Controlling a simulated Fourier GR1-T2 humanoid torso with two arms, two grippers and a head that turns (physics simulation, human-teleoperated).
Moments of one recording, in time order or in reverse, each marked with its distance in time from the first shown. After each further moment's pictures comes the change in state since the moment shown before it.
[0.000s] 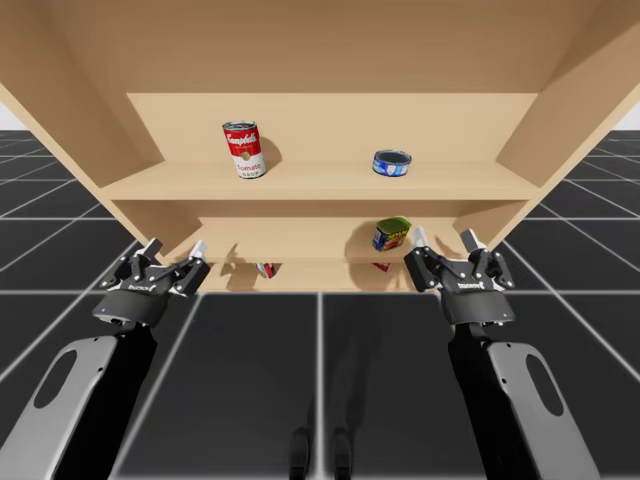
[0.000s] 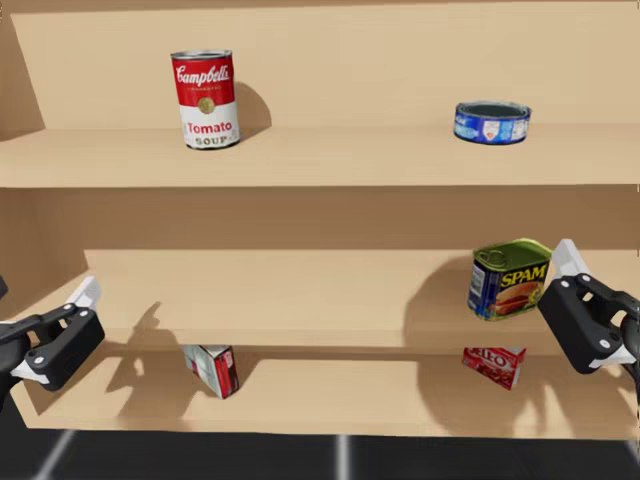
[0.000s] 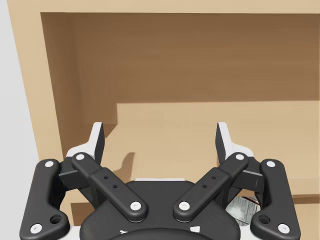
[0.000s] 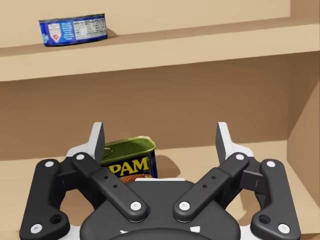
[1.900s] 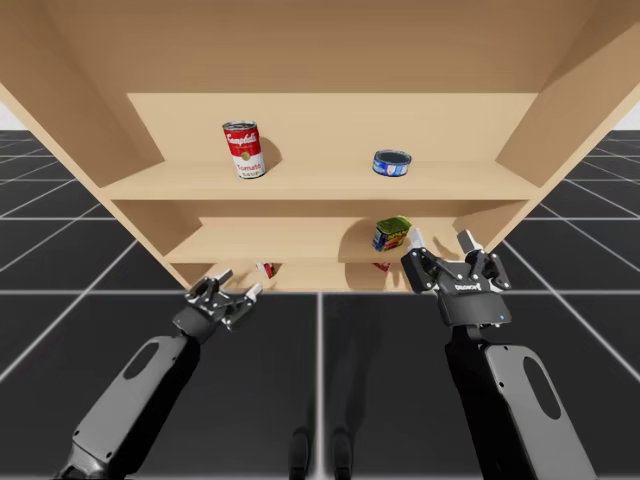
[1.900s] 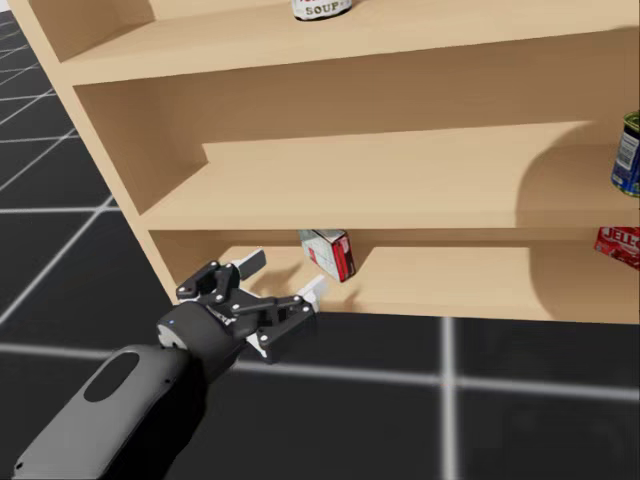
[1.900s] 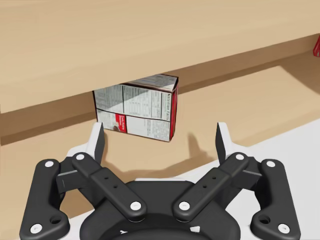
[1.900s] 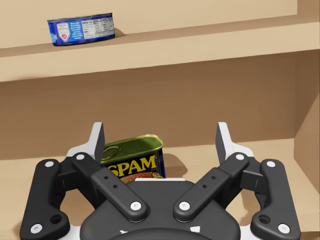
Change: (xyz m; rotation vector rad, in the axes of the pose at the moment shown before) left arm -0.099 -0.025 -0.010 -0.421 0.212 0.026; right arm 0.000 0.006 0.002 0.007 0.002 -0.010
